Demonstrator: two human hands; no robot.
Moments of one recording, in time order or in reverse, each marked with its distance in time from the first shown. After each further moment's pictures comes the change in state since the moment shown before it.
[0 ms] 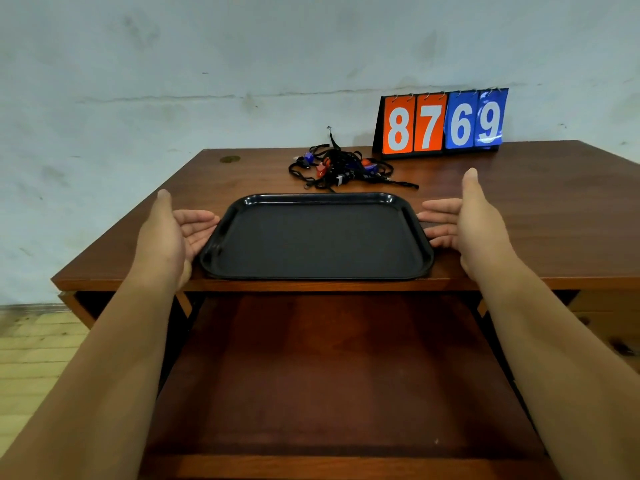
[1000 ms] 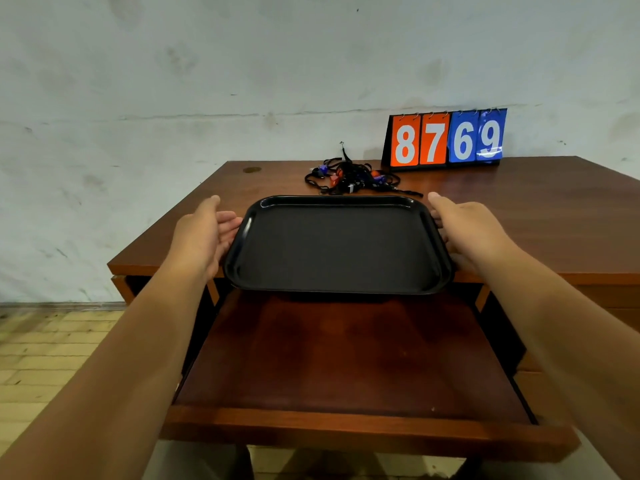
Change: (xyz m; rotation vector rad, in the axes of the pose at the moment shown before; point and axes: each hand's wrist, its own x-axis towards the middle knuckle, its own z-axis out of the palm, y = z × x) left_hand -0.053 0.021 0.003 0.068 0.057 -0.037; right_hand -0.057 -0.004 -0.006 -0.249 0.006 -0.151
